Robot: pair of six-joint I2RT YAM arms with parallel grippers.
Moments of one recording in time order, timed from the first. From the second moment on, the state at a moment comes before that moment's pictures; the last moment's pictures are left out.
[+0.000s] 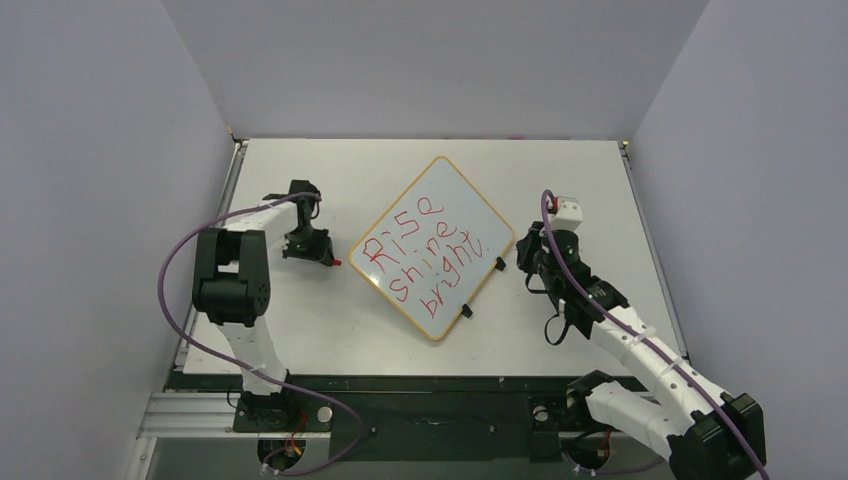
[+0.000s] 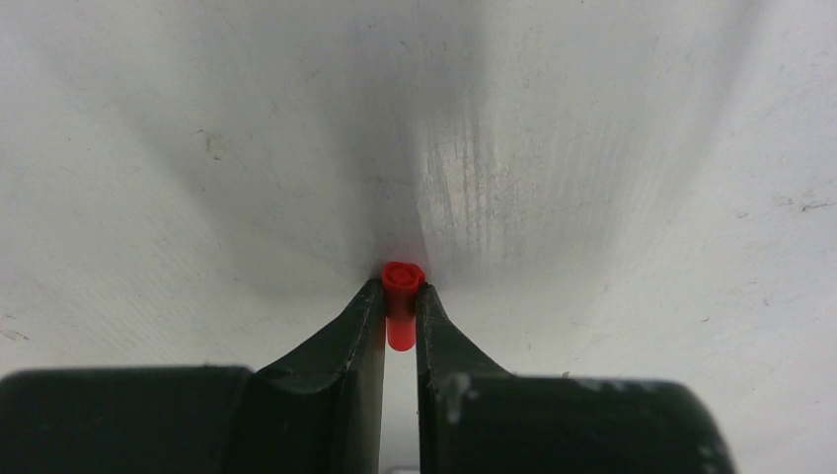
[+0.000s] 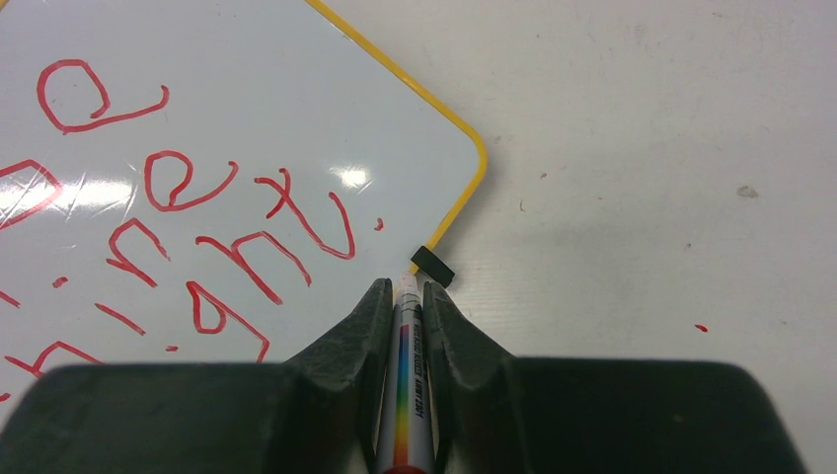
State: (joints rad) left arm -0.10 1.91 1.27 -0.81 -0.08 -1.52; right arm 0.47 0.94 0.66 -0.17 0.29 0.41
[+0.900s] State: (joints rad) left arm 0.02 1.35 0.80 -0.29 -0.09 -1.34; right arm 0.47 0.79 0.63 -0.02 0.16 0.41
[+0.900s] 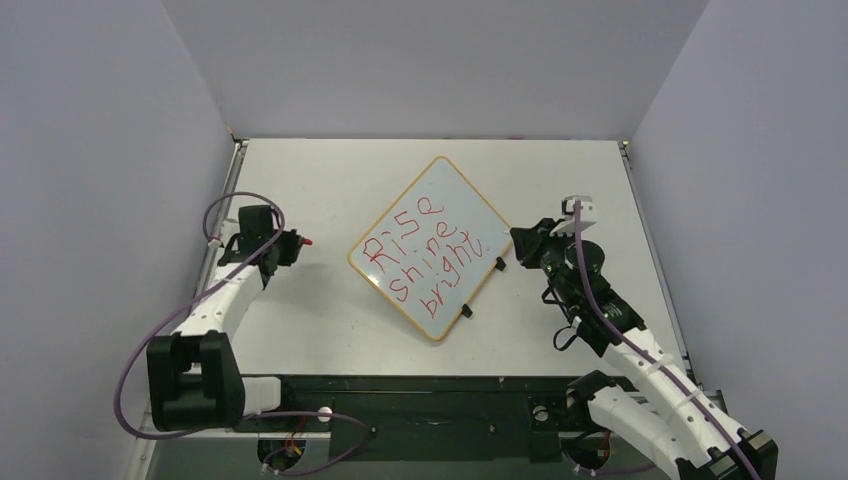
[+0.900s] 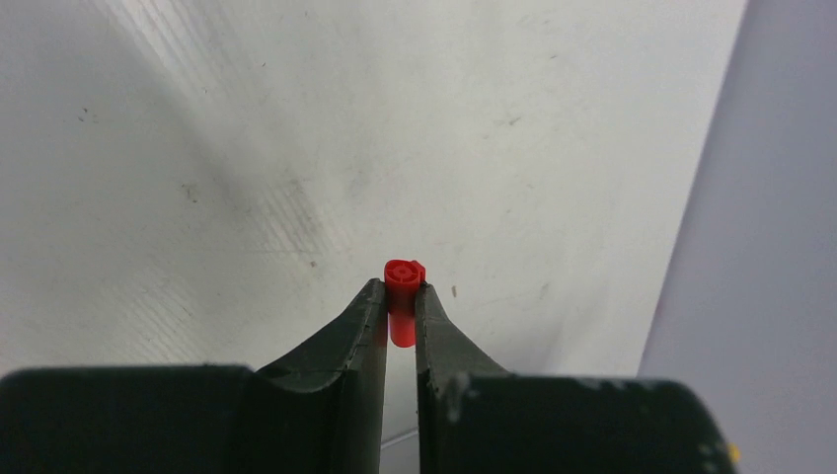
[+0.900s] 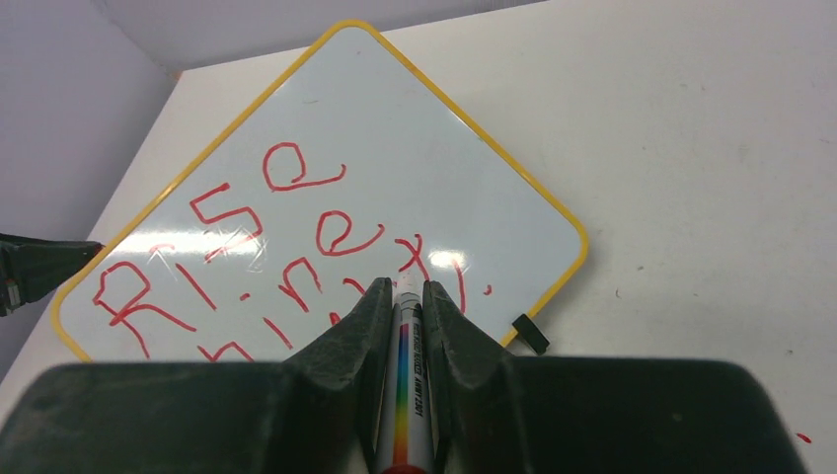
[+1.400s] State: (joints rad) left arm 0.04 0.92 0.64 -0.07 -0.01 -1.24; right arm 0.51 0.75 0.57 0.18 -0.01 0.45
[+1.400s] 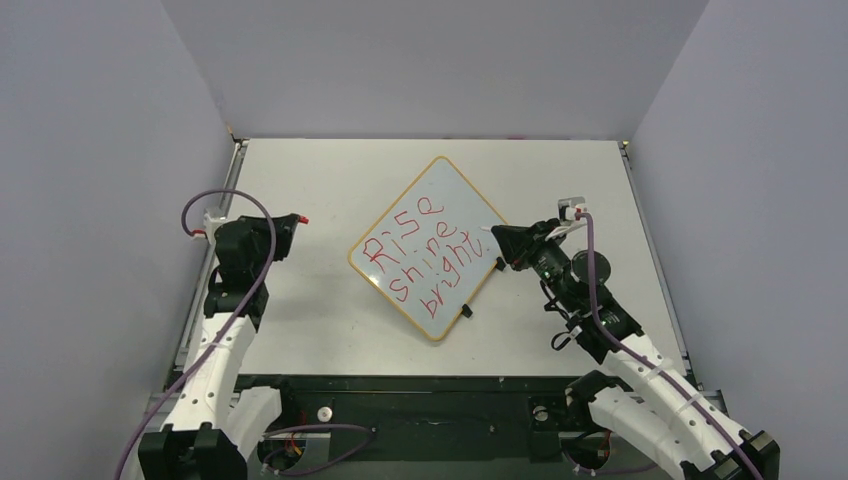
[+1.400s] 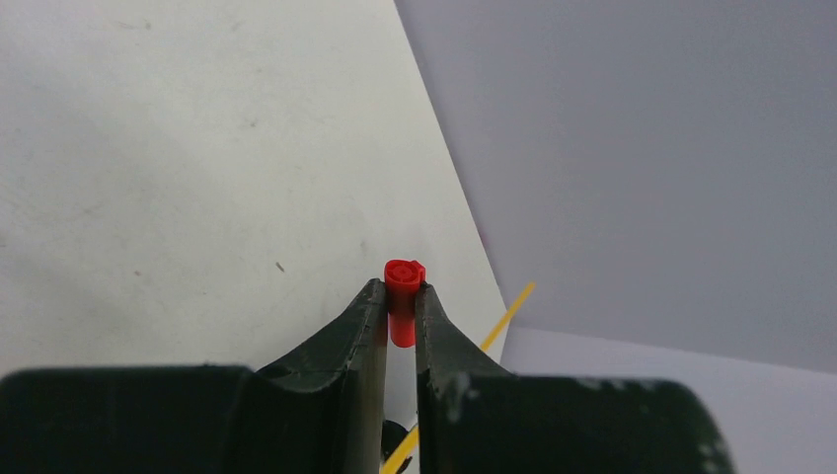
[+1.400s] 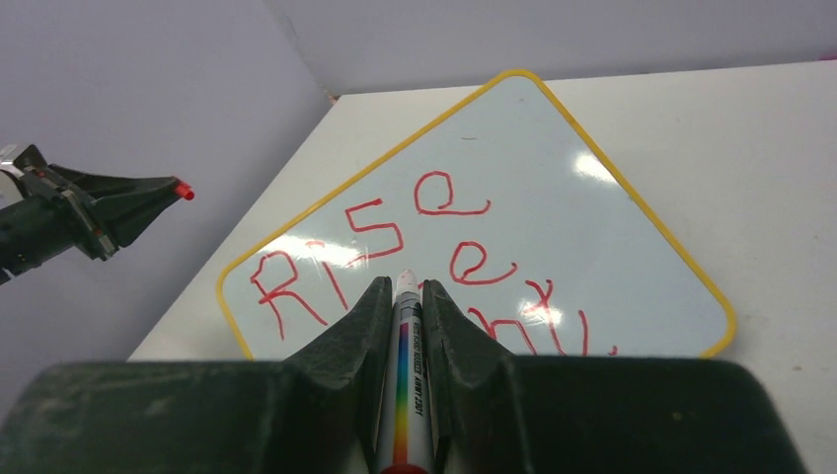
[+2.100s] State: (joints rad) left arm -0.33 0.97 0.68 0.19 0.11 -1.43; right arm 0.83 0.80 0.39 0.76 0.09 0.28
